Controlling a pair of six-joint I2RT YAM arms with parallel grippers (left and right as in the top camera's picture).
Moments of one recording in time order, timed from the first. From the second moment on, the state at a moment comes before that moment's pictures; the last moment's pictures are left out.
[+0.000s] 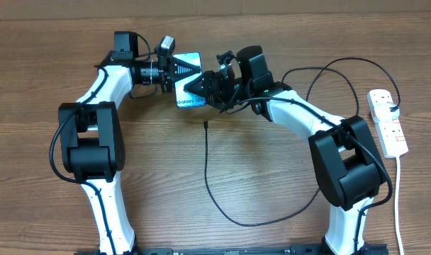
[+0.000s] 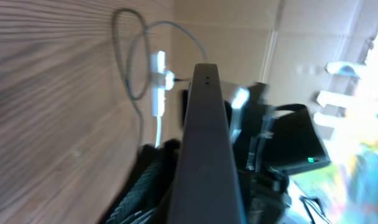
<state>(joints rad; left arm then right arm) 0.00 2.28 1.65 -0.46 1.46 -0.55 0.44 2.06 1.36 0.06 -0.86 0.87</state>
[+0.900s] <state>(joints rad) 0.07 2.28 1.66 -0.97 0.91 -0.23 0.48 2.06 1.36 -0.42 -0.45 0.60</state>
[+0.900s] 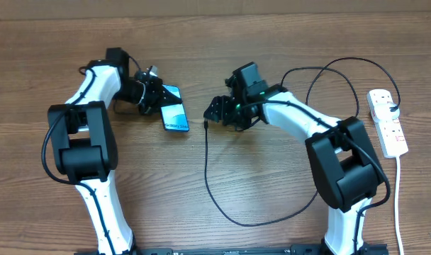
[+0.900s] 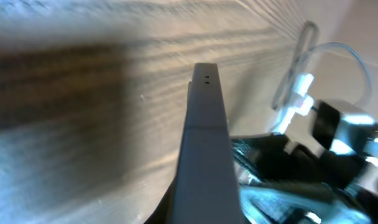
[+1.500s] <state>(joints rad) 0.13 2.28 1.66 -1.05 1.02 -0.07 0.68 2.05 1.36 -0.56 -0.04 0.68</state>
